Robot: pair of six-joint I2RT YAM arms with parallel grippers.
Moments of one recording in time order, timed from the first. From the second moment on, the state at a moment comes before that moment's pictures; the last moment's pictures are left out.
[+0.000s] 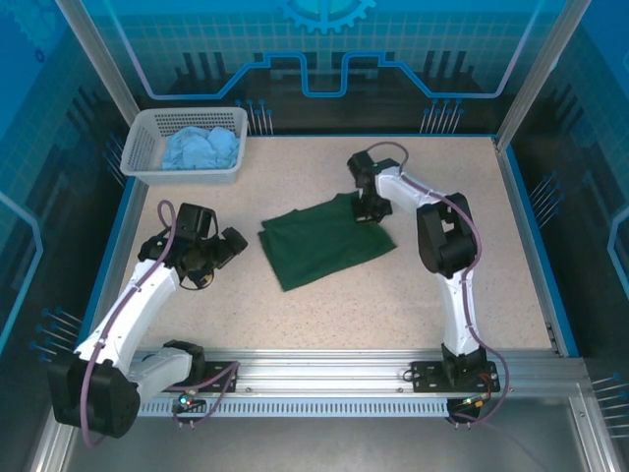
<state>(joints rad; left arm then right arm) -0.15 1.06 0.86 -0.90 0.07 -0.92 0.37 2.25 1.83 -0.98 0.16 0.26</state>
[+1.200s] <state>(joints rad) -0.16 1.28 1.20 -1.21 0.07 -0.85 -0.22 2.73 2.67 -1.05 0.36 0.09</state>
